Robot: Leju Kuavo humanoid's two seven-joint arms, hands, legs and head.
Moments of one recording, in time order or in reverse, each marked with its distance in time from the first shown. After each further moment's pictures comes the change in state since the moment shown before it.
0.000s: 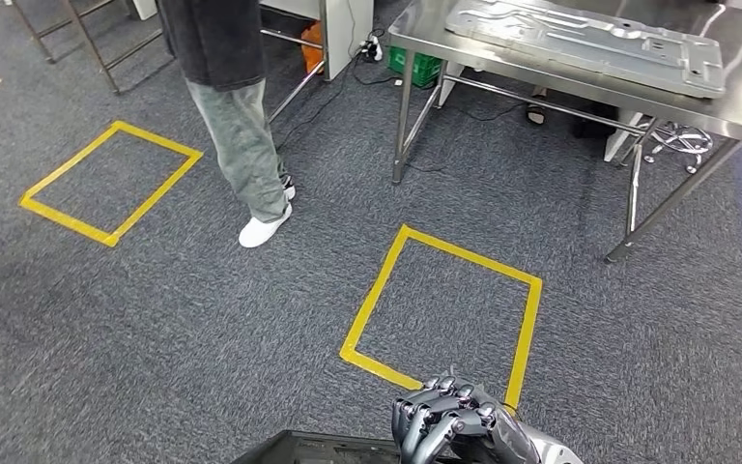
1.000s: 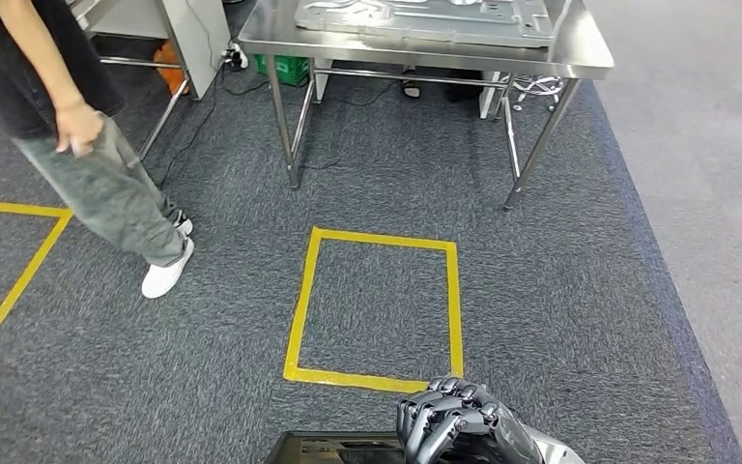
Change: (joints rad) left arm 0.003 -0.028 0.025 0.000 0.021 -0.021 0.016; right arm 0.019 -0.018 -0.014 0.004 -0.015 0.008 0.004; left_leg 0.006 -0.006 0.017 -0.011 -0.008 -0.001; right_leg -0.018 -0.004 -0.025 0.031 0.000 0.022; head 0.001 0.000
